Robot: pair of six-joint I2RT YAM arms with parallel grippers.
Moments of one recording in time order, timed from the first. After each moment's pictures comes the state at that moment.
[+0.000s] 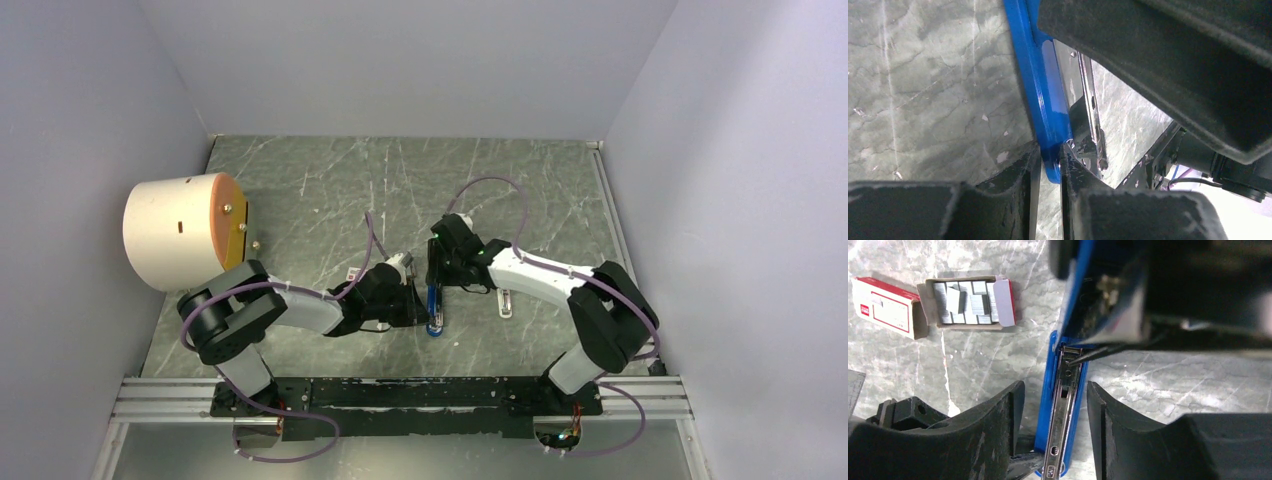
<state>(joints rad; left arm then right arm) -0.96 1.66 0.55 0.47 0.13 -0.97 0.73 1.55 0.89 -0.33 0.09 0.64</state>
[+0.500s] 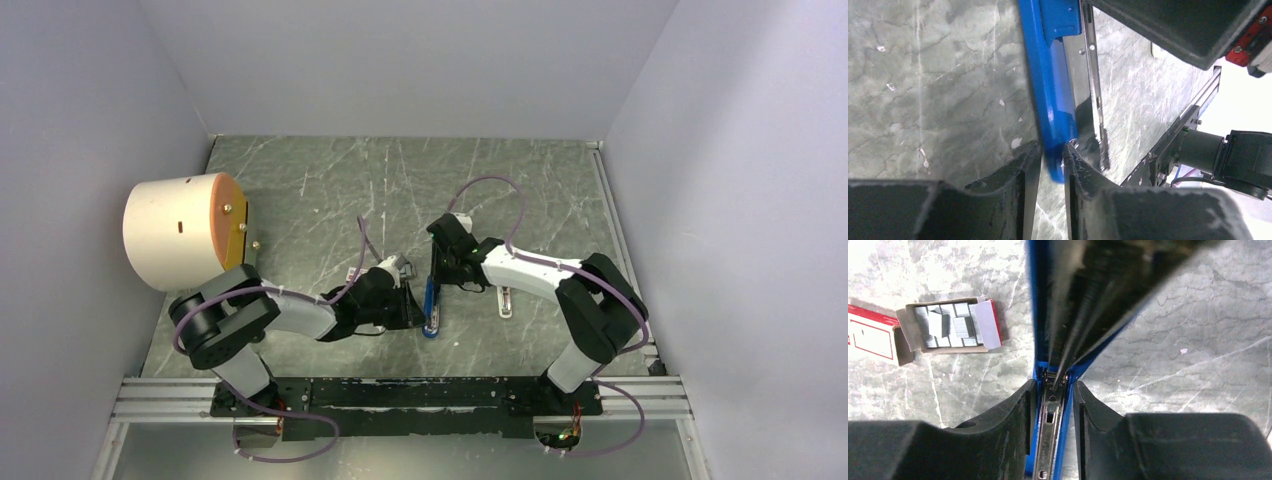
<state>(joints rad) -0.96 1.62 0.50 0.50 0.11 -0.97 0.73 1.62 0.91 -0.29 0.15 0.68</state>
